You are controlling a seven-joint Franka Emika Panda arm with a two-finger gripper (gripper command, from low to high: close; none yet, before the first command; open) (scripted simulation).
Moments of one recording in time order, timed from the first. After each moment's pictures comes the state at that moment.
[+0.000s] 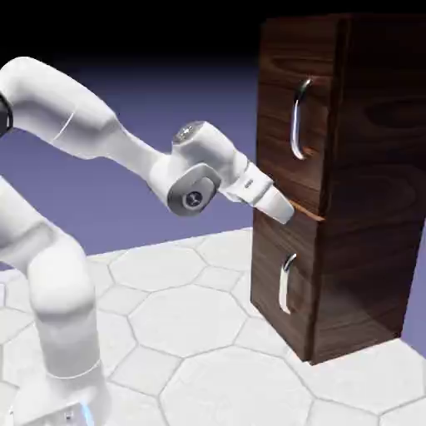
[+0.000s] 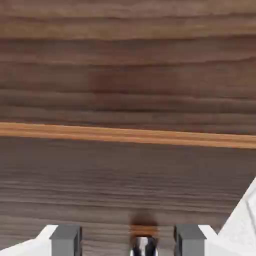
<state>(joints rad) 0.02 -0.58 -0.02 -2.81 -0.02 3.09 0.75</state>
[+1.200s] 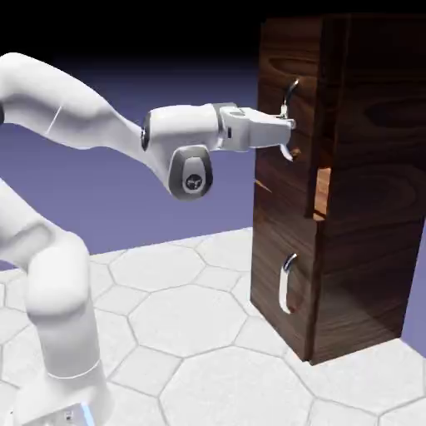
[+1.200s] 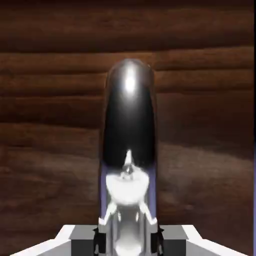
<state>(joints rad) -0.23 -0.61 0.19 -2.74 -0.01 3.72 0.89</state>
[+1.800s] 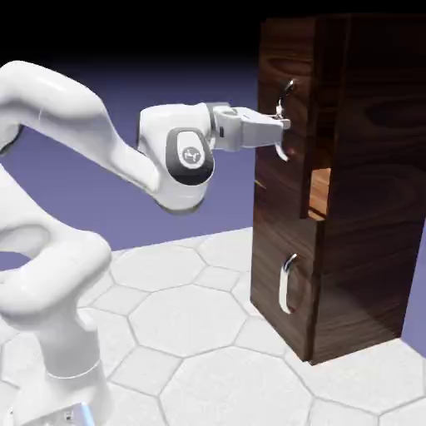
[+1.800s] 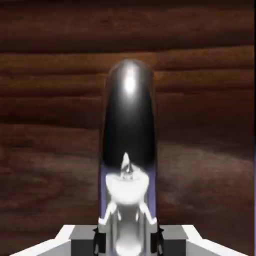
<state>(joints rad) -0.82 -0.83 0.47 -2.73 -0.62 3.75 1.67</state>
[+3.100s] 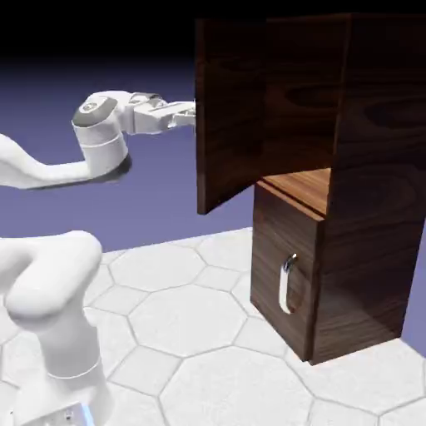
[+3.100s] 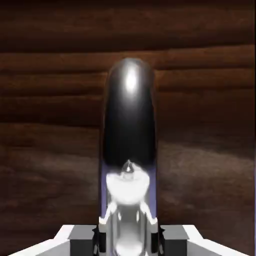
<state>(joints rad) -0.50 -1.46 0.87 -2.59 -0.47 2.25 2.04</state>
